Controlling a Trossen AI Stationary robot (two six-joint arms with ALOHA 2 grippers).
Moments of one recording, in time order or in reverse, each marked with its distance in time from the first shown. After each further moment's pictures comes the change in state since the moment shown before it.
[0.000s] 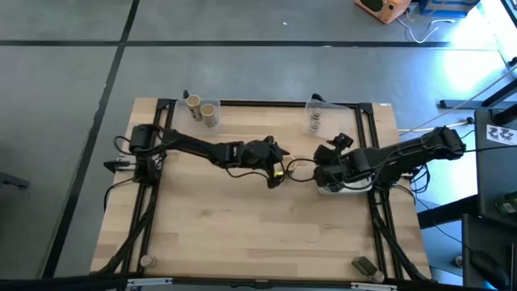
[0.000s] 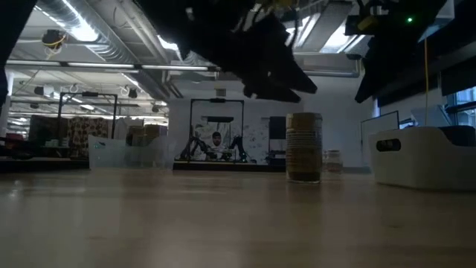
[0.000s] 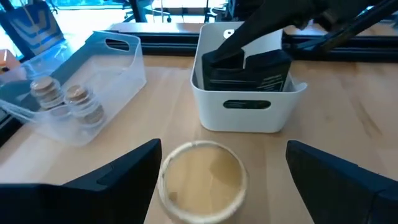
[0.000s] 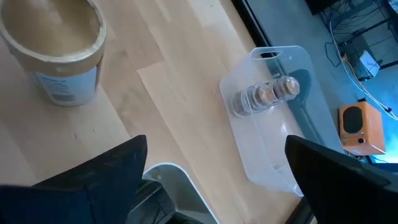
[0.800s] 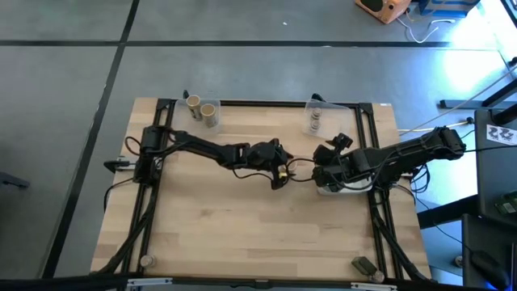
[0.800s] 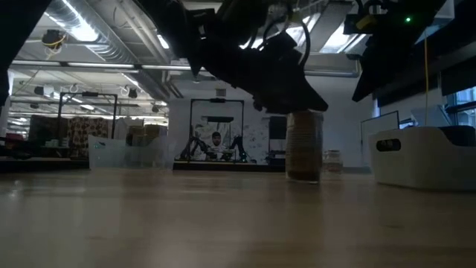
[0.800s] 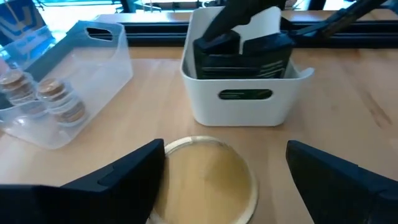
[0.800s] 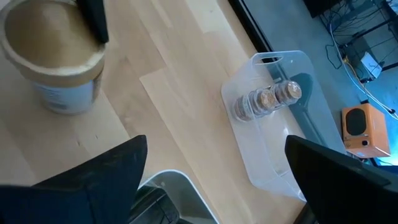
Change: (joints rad) left arm 0.006 0.102 0.047 0.035 0.044 0.020; right arm -0.001 0.001 -0.004 0.028 0.008 0.000
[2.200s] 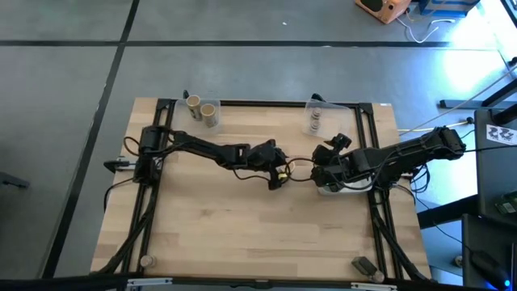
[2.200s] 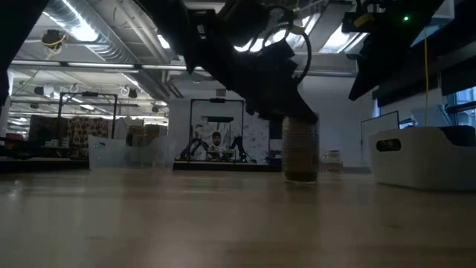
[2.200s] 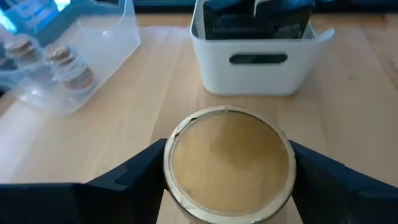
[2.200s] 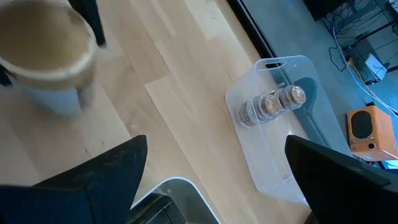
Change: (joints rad) left arm -0.010 -0.019 0.000 -0.118 -0.048 -0.014; right arm 0.000 0.000 0.000 0.034 0.001 -0.007
